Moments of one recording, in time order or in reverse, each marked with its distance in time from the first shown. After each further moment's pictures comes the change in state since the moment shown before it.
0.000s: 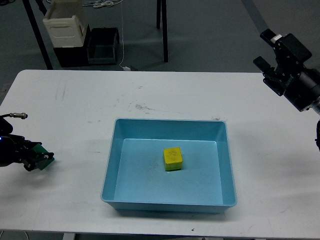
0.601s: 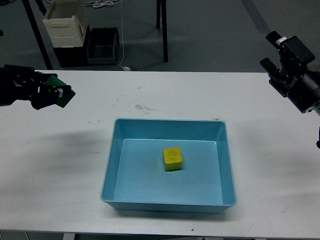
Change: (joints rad) left arm -0.342 0.117 -0.005 -0.293 -0.242 -0.015 0.000; right arm -0.022 0.007 0.000 -0.020 0.000 -0.076 0.000
